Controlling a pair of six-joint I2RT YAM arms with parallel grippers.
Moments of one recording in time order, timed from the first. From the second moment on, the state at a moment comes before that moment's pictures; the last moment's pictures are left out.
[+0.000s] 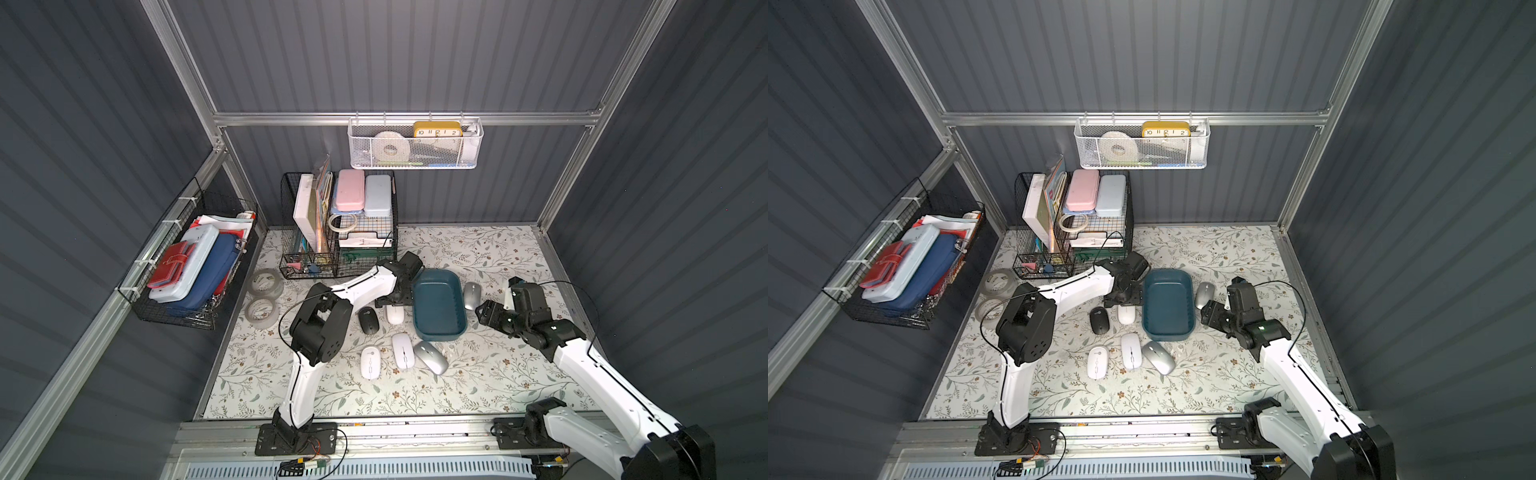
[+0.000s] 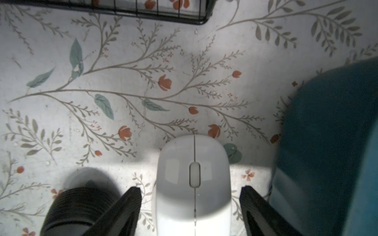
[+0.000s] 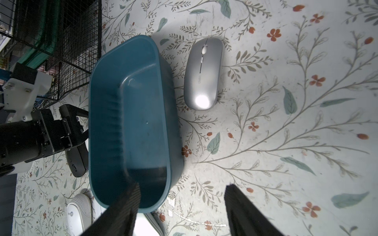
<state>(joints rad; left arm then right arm) -0.71 2.12 1.64 -0.83 -0.19 -0.67 0.25 0.99 0.67 -0.53 -0.09 0.59</state>
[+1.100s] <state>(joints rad) -0.70 1.34 1.08 -0.49 -0.87 -0.36 0.25 0.84 0.91 -0.55 0.25 0.42</state>
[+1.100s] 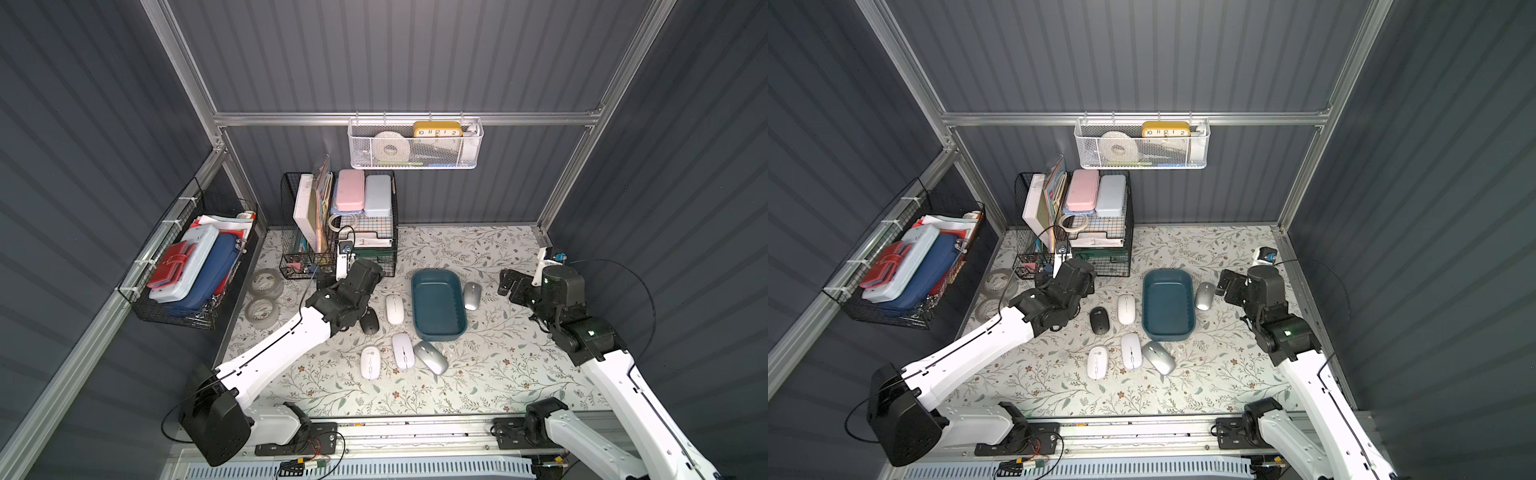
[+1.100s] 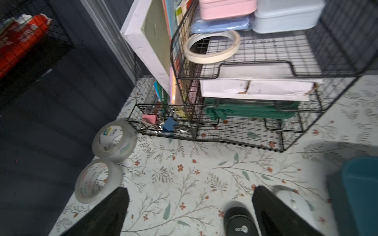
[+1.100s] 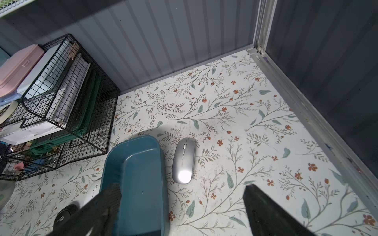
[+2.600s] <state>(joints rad) -0.09 1.71 0.44 0.99 -0.17 0.03 0.15 1.25 0.28 0.63 0.53 0.06</state>
